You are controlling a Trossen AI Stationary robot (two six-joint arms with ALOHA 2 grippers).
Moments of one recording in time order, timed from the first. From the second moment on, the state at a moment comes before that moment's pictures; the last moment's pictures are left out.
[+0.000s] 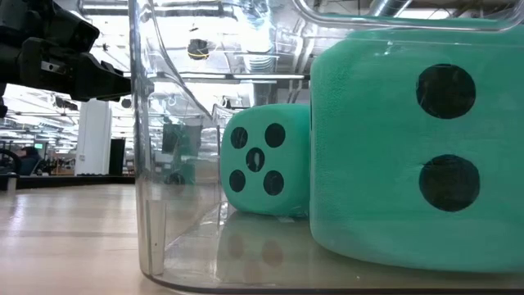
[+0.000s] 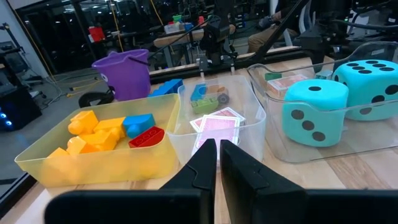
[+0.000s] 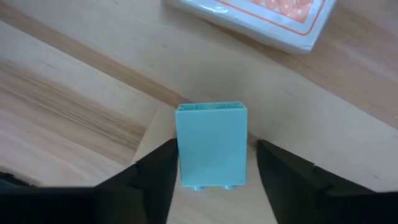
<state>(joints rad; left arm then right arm) 0.04 0.29 0.01 0.17 -0.04 0.20 0.91 2.01 1.31 -0.87 0.09 2.01</state>
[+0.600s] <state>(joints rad) 0.04 0.29 0.01 0.18 -0.04 0.20 0.99 1.95 1.32 -0.97 0.23 2.25</state>
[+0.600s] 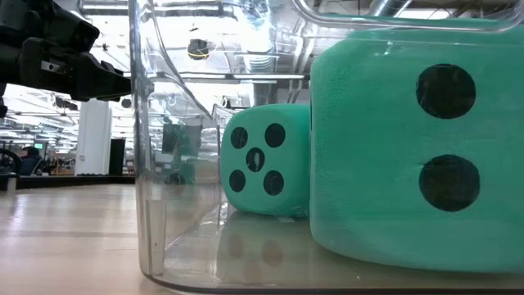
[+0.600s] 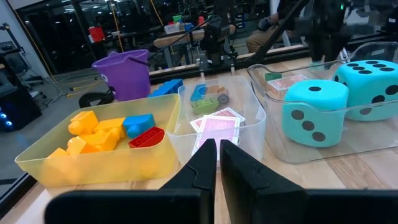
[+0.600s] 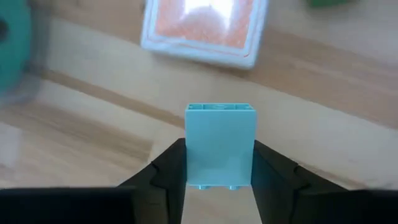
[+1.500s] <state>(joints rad) 0.04 0.29 0.01 0.18 -0.04 0.20 0.31 1.57 1.32 -1.27 0.84 1.34</state>
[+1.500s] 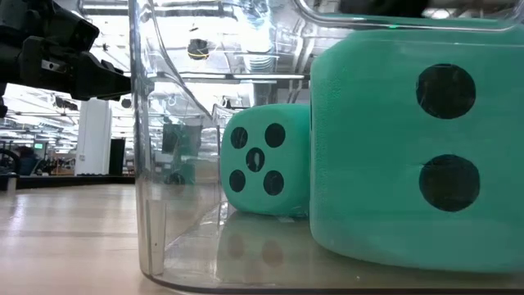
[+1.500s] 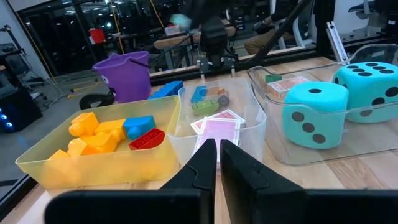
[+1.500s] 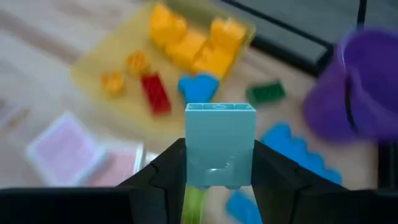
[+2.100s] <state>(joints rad) 0.04 0.29 0.01 0.20 -0.04 0.20 -0.37 1.68 1.32 -0.63 0.26 0.46</state>
